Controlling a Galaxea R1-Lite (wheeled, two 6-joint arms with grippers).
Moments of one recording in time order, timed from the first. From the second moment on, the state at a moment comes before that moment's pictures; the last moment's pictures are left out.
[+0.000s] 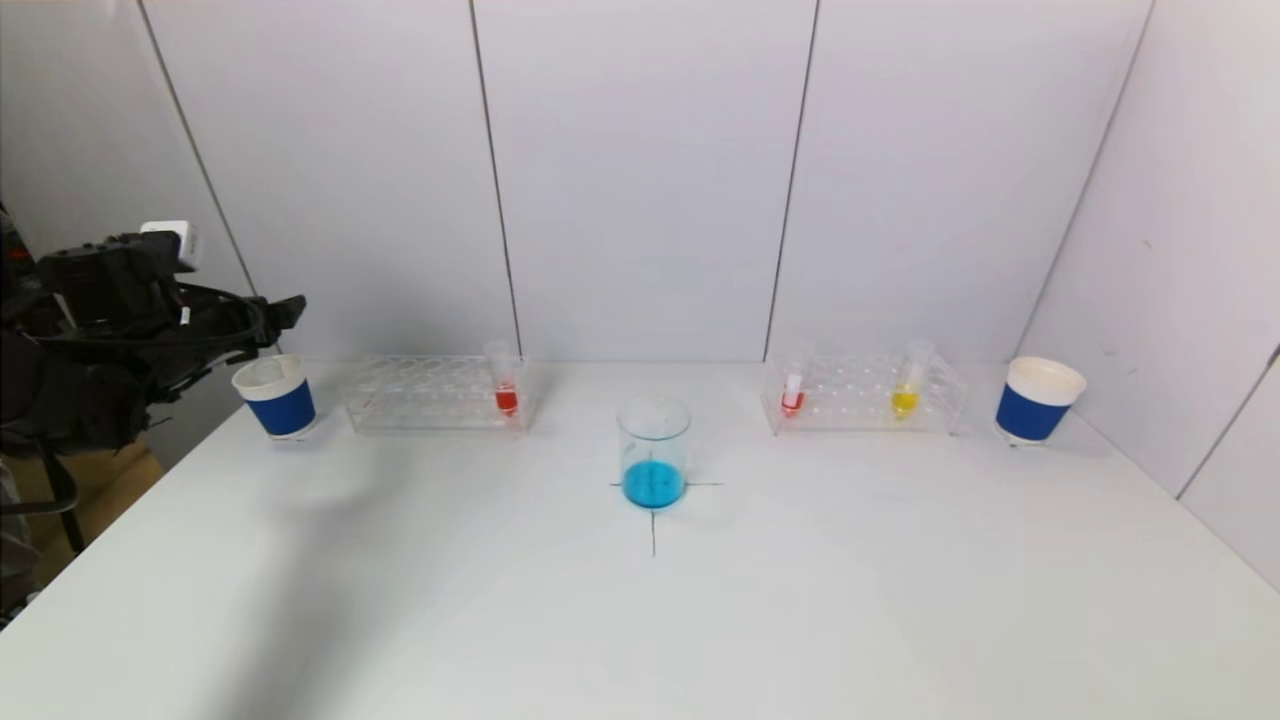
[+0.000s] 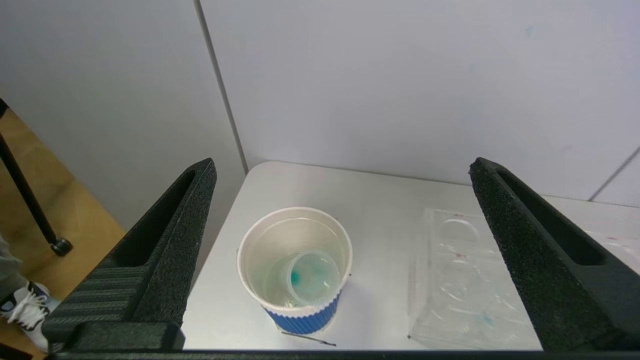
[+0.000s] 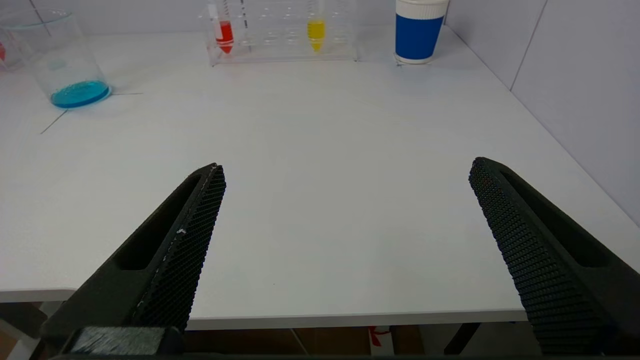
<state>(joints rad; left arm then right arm) 0.26 2.02 -1.13 -0.82 -0.08 0.03 0.00 0.00 -0.05 0.12 -0.03 0.04</state>
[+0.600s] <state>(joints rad) 0.17 1.34 -0.66 -0.76 -0.16 0.10 0.00 0.00 -0.05 0.12 -0.03 0.04</state>
